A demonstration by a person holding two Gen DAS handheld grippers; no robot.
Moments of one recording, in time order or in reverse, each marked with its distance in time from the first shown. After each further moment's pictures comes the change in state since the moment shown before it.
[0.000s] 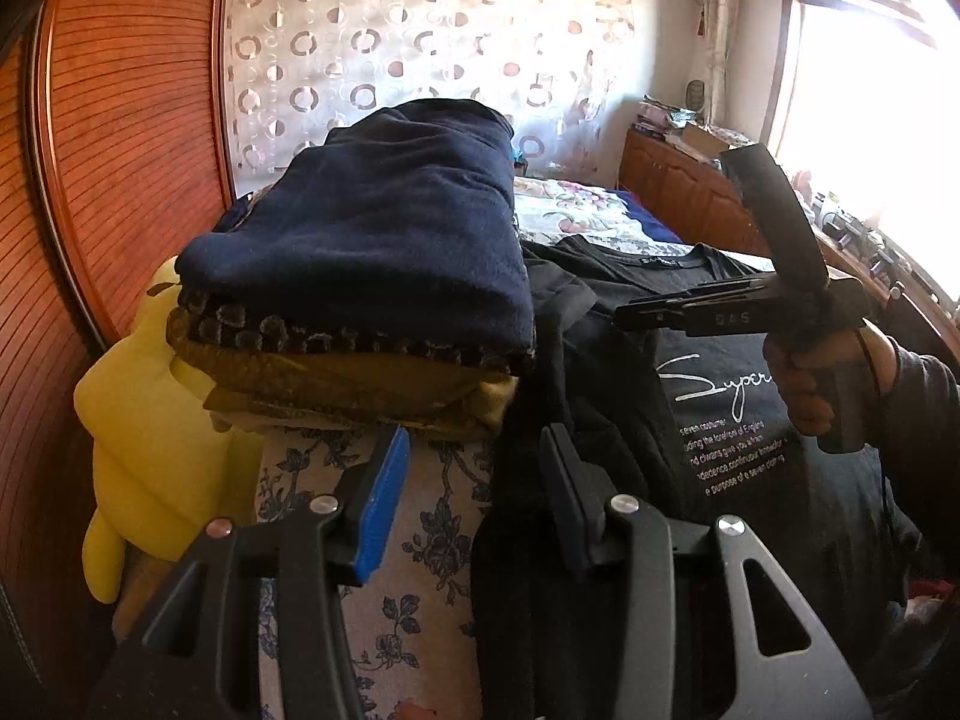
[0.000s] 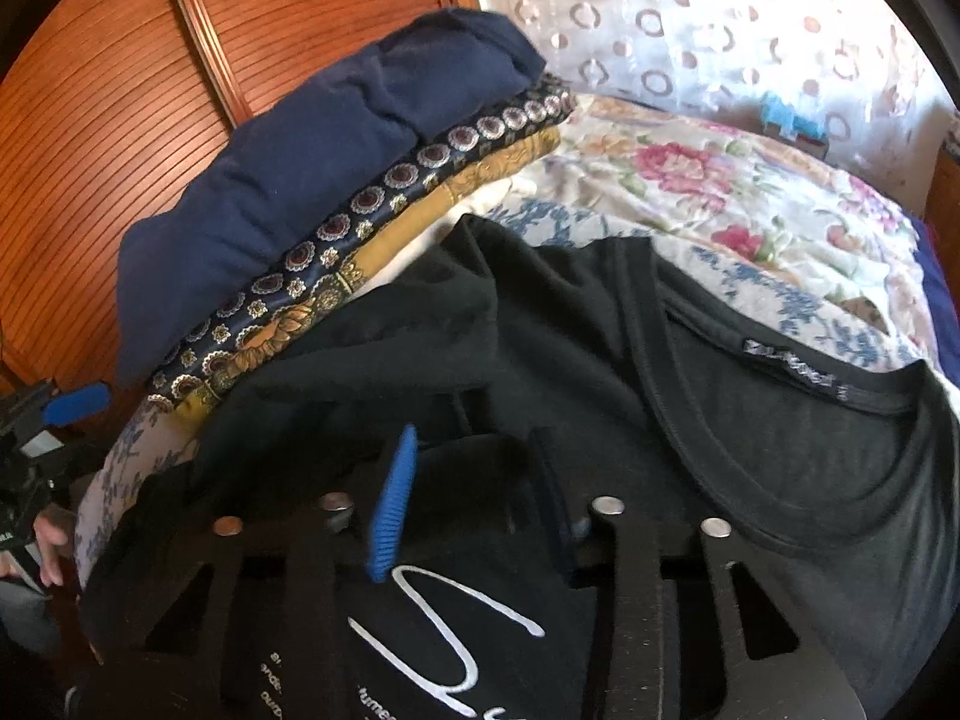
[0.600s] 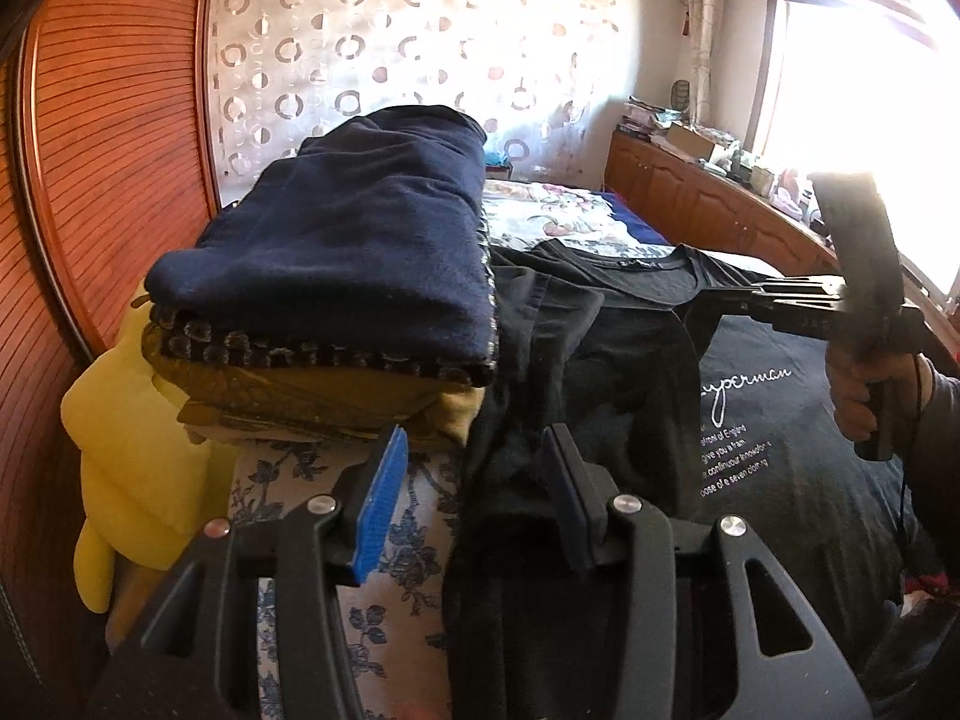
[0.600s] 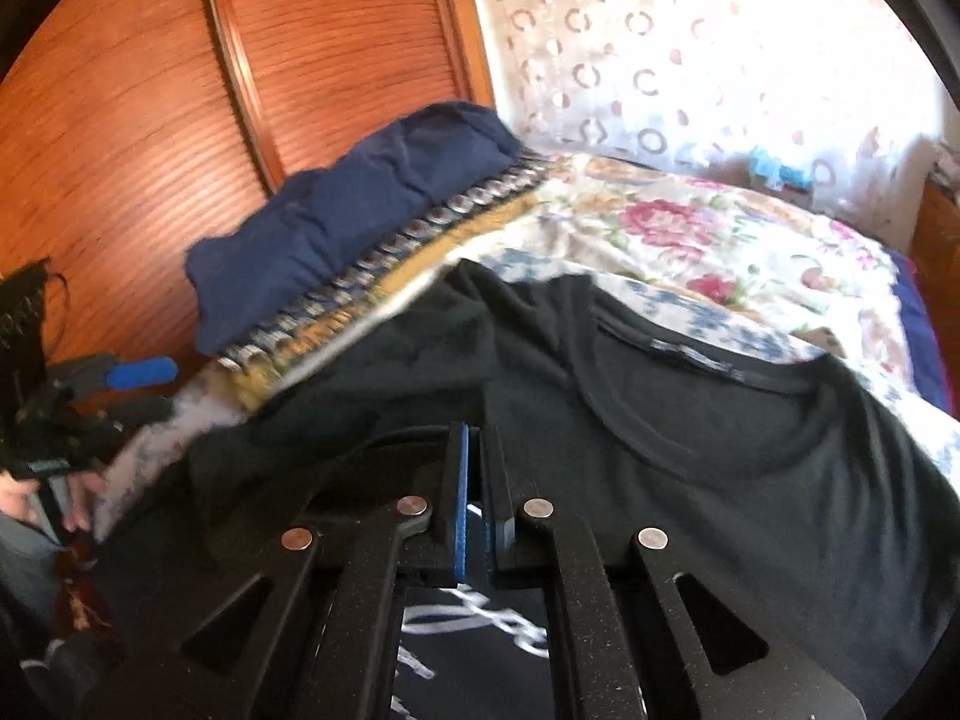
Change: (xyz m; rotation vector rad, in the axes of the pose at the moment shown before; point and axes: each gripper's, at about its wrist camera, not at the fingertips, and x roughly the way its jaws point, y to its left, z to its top) left arm 0.002 -0.016 0.003 0.024 -0.010 -0.030; right arm -0.078 -0.010 -0.038 -0.040 -0.148 -0.054
